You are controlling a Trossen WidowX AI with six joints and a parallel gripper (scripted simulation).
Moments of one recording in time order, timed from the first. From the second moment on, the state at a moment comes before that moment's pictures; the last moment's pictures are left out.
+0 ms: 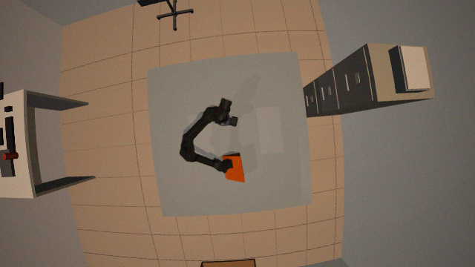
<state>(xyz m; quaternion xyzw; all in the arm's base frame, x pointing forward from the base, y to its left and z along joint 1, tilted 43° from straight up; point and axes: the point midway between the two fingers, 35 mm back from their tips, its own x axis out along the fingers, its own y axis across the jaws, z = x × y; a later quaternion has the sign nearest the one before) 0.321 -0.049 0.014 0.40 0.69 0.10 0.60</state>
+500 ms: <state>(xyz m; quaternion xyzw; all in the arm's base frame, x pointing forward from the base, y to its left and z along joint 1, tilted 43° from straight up) 0.318 -0.097 0.064 0.33 0.67 0.18 0.64</state>
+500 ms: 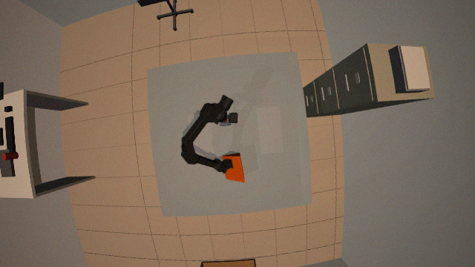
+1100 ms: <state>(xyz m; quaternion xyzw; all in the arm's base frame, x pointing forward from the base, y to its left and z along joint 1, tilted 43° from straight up) 0.315 -0.094 0.060 0.29 0.66 0.22 0.66</state>
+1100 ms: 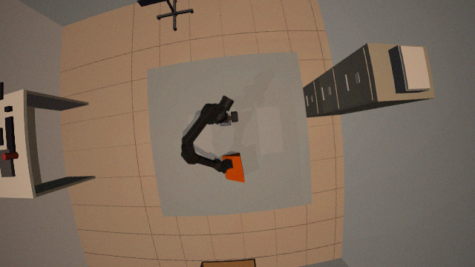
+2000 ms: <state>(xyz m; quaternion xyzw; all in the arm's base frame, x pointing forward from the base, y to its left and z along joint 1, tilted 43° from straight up) 0.316 -0.074 0.037 0.28 0.66 0.22 0.66</state>
